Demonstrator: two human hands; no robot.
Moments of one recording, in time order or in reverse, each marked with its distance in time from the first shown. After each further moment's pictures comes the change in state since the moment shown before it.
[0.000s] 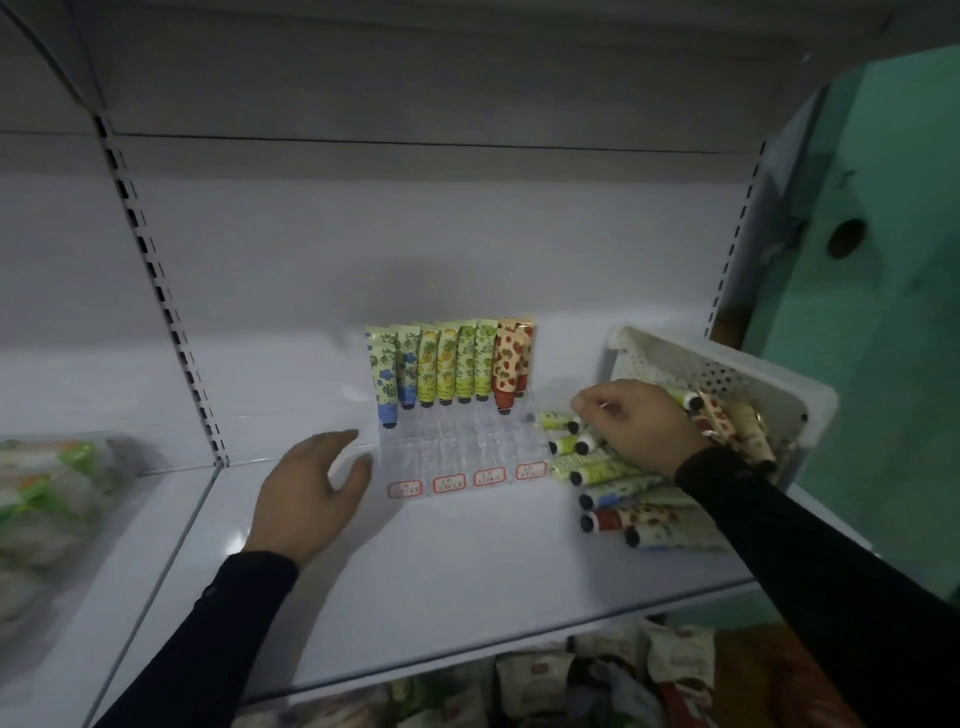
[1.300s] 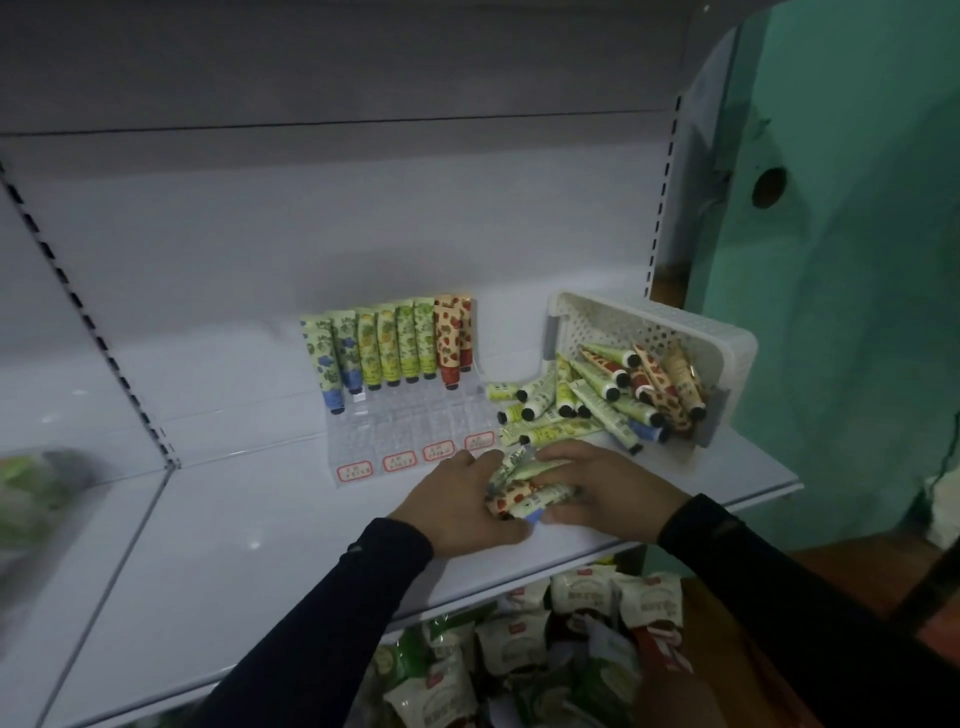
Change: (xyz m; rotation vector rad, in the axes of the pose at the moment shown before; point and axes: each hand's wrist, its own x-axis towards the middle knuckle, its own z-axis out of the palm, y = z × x) left_hand -0.026 0.135 0.082 0.068 -0.744 0.311; right_hand -0.085 0.042 0.023 -0.076 -0.402 -0.140
